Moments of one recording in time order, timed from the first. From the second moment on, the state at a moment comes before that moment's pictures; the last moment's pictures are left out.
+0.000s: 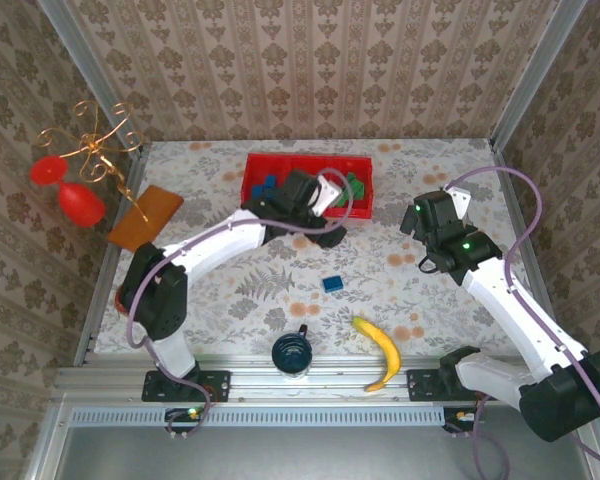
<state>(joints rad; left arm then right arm) -0.80 1.72 1.33 -0.41 0.11 0.06 0.32 1.09 0.97 -0.70 0.53 0.58</state>
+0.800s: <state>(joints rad) -0.86 1.84 1.18 -0.22 0.19 0.26 0.32 1.09 0.97 -0.69 0.52 0.60</state>
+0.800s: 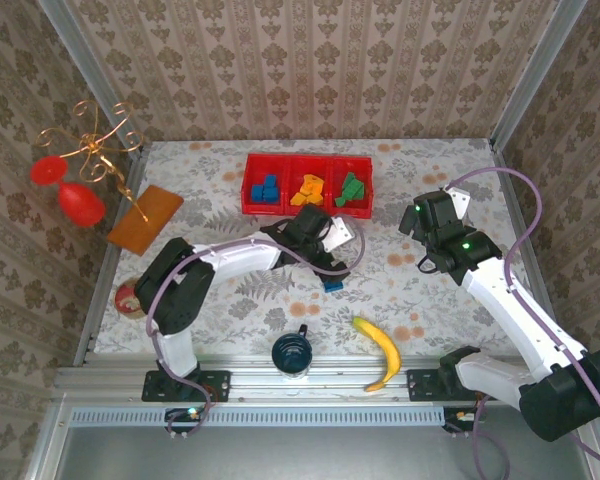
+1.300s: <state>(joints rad) -0.87 1.88 1.24 -0.38 0.29 0.33 0.32 1.09 0.97 -0.69 0.52 0.60</state>
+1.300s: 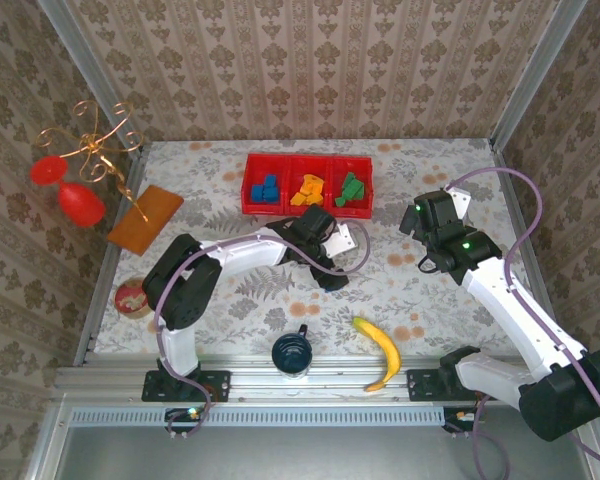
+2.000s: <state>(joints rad) -0.91 1.96 1.26 -0.48 0.25 0.40 0.32 1.11 0.97 -0.69 0.52 0.60</state>
